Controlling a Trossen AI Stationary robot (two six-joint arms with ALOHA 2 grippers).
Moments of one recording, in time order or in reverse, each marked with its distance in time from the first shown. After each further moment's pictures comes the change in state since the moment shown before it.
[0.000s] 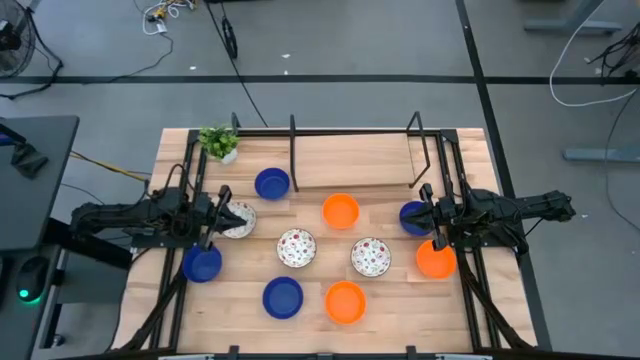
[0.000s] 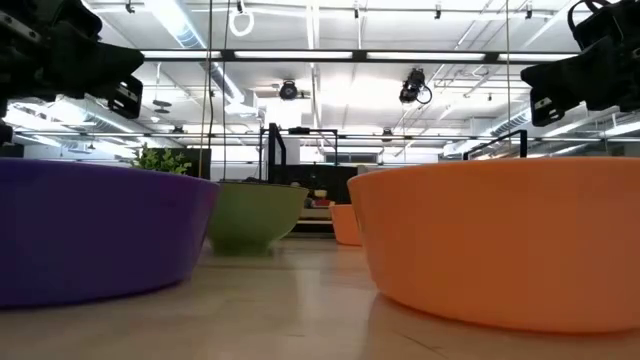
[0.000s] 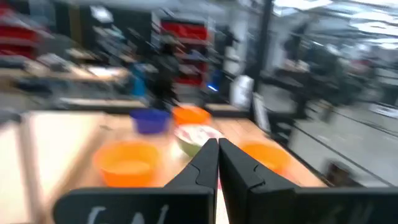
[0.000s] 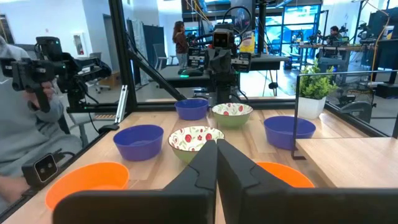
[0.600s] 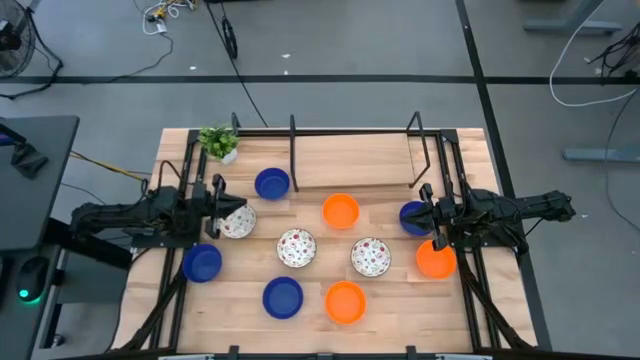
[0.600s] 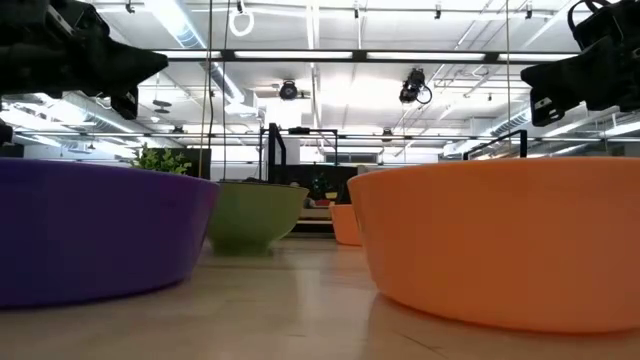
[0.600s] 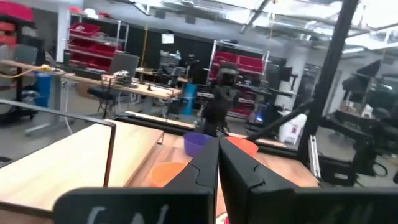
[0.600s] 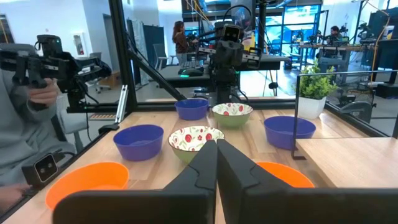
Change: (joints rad) left arm 0.000 0.000 0.000 0.068 -0.250 -0.100; right arm 0.000 0.000 0.000 0.000 0.000 0.000
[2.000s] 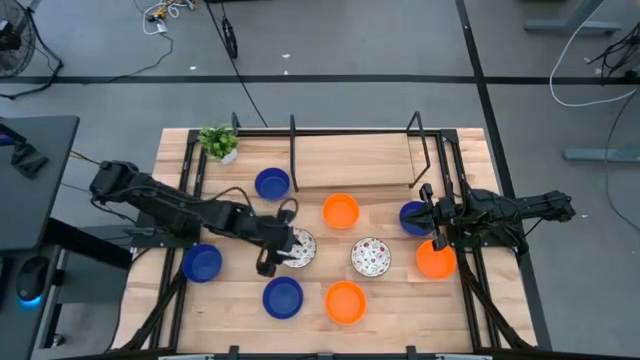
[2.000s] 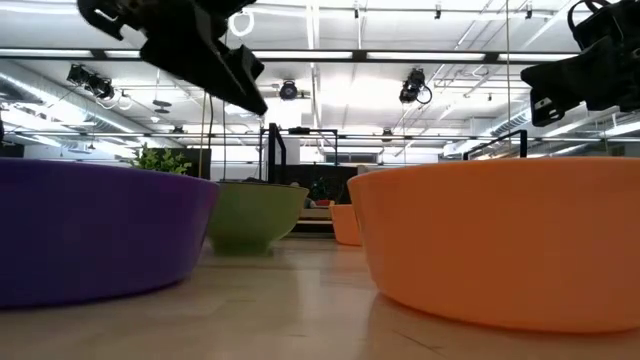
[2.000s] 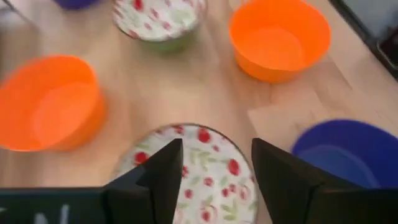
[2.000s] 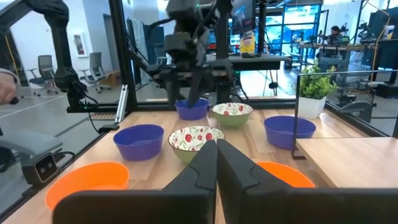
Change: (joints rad) left arm -0.310 1.429 0.861 -0.350 0.060 0.268; right arm 0.000 0.000 0.000 0.000 0.000 0.000
